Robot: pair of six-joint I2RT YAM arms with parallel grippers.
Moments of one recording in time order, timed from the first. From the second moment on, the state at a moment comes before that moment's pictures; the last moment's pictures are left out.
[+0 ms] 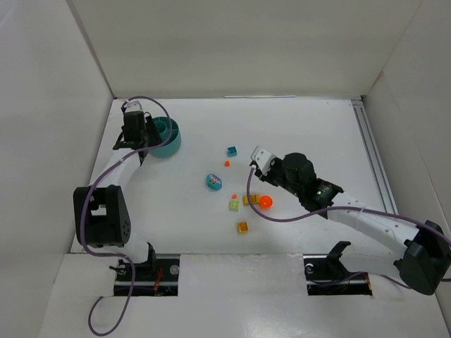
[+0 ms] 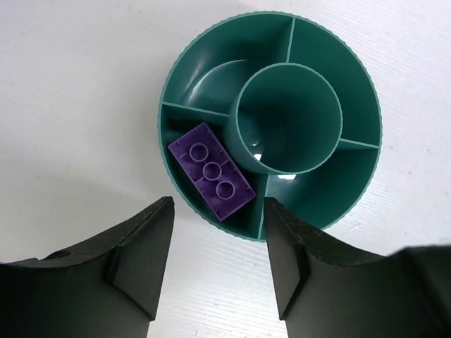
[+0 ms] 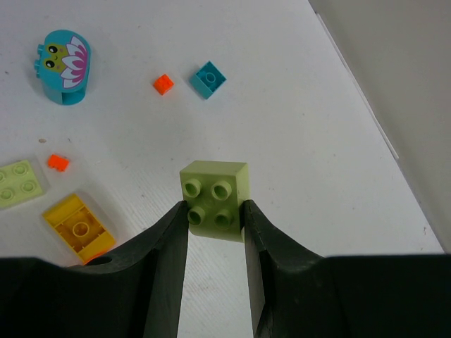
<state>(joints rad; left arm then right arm) 0.01 1.53 1.05 -0.15 -0.14 -0.31 0.76 1.13 0.75 0.01 0.09 -0.52</state>
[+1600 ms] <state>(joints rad) -0.03 0.75 0.74 -0.40 -0.18 -0.93 0.81 2.21 1.80 0.24 -0.40 -0.67</state>
